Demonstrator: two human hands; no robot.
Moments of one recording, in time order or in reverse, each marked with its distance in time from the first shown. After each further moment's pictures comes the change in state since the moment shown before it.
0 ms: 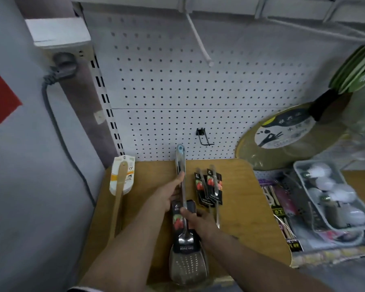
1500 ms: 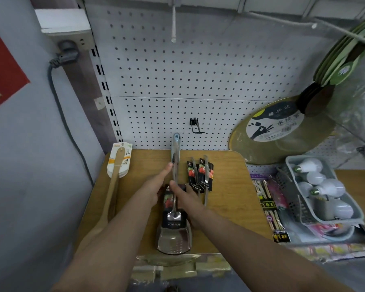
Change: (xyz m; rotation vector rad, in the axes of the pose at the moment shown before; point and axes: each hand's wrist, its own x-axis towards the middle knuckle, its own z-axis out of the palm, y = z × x) left_hand -0.050 -0.029 0.009 -0.016 0.099 0.192; right_hand -0.018 -0.017 -0.003 -0.216 -0.139 -0.154
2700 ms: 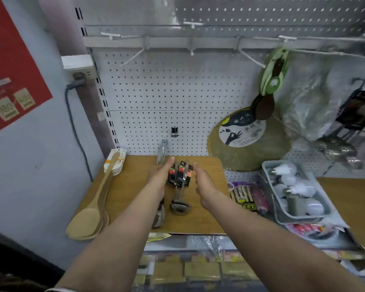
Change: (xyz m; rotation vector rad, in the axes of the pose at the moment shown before) left_hand -0.115 -0.020 0.119 0.008 0.270 0.219; right_hand -0.078 -0.018 -0.123 0.131 0.144 -0.129
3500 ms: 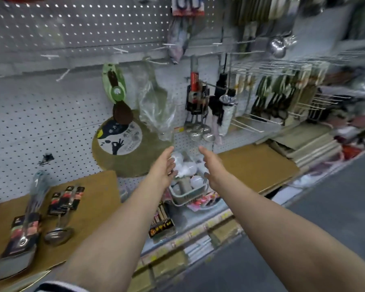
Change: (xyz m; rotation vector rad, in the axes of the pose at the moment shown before) left_hand -0.188 -0.032 0.360 -0.105 -0.583 -0.019; right_hand -0.138 -0.018 -0.409 0.293 0.415 -0.163
